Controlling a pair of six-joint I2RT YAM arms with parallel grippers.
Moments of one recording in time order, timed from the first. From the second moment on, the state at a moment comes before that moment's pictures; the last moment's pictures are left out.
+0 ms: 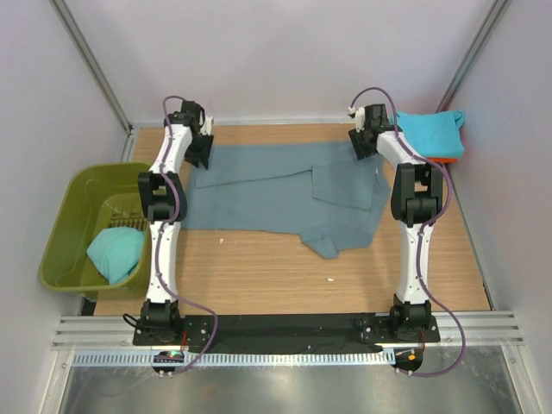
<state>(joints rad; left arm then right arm) -0.05 2.64 2.54 -1.10 0.05 0.11 0.06 2.36 1.96 -0.48 0.06 -0.32</state>
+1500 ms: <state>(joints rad) -0.18 2.24 1.81 -1.00 0.17 0.10 0.05 1.60 1.06 -0.55 -0.33 -0.12</state>
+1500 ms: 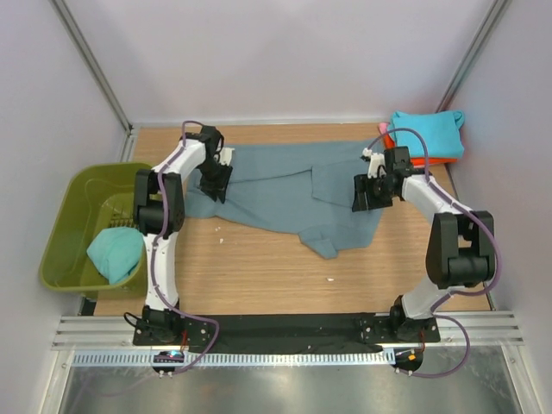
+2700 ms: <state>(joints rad) -0.18 2.32 1.93 -1.07 0.13 0.10 -0.03 2.15 1.62 -0.52 -0.24 -0.08</state>
